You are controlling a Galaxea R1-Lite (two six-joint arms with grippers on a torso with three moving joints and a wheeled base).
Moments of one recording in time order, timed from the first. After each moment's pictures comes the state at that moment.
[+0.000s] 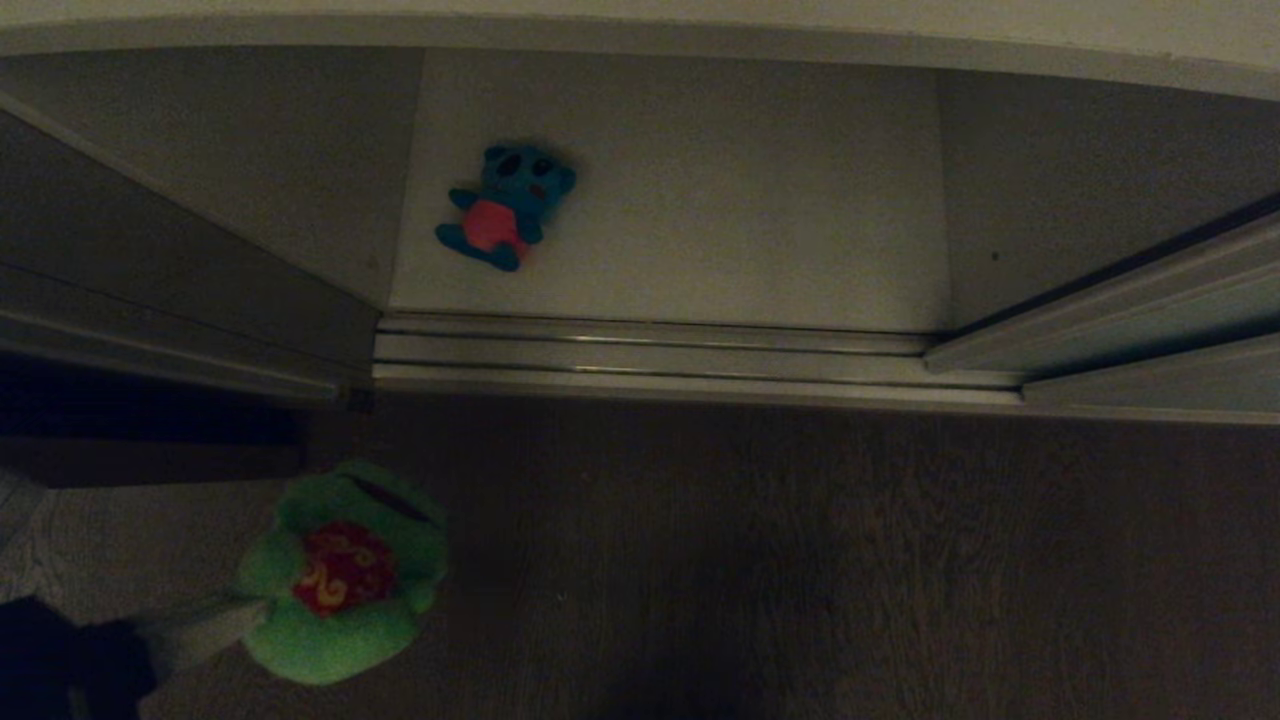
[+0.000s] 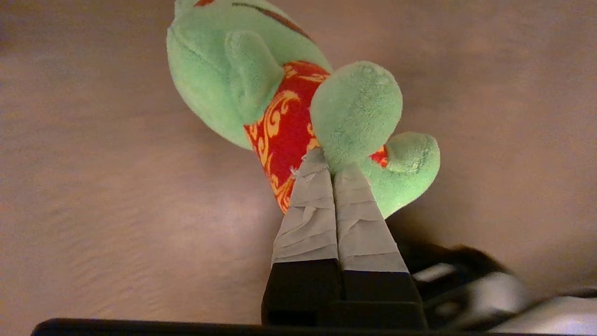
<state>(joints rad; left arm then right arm) -0.03 0.90 -0.48 -0.05 -0.42 0.00 0.00 0.00 0.00 0.00 0.02 -0.03</state>
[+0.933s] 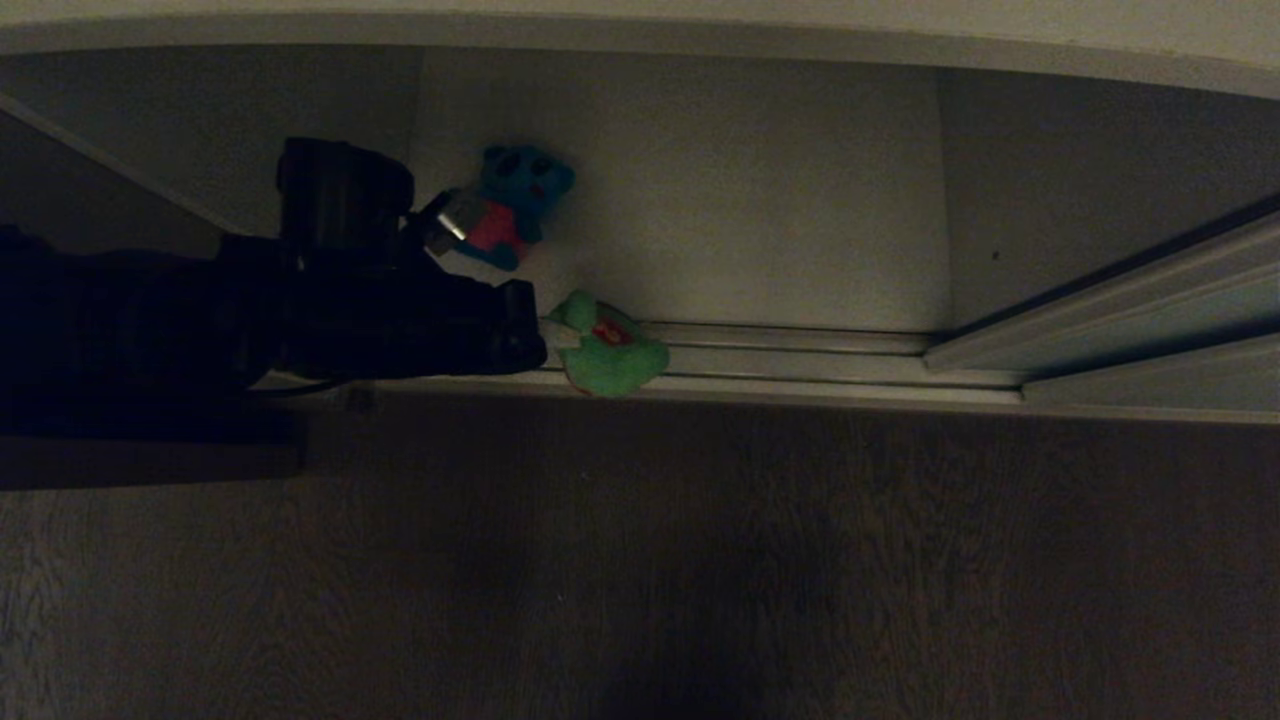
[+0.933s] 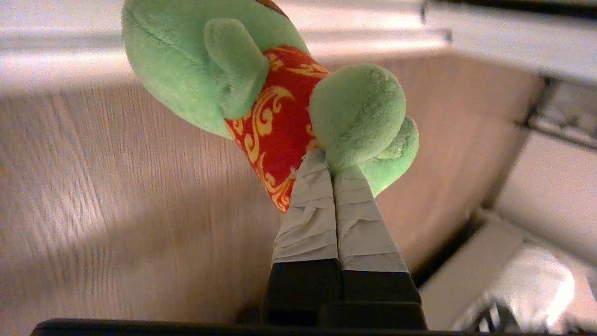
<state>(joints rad) -0.34 1.78 -1.37 -0.07 -0.44 -0.33 0.00 0.00 0.00 0.00 0.02 -0.03</state>
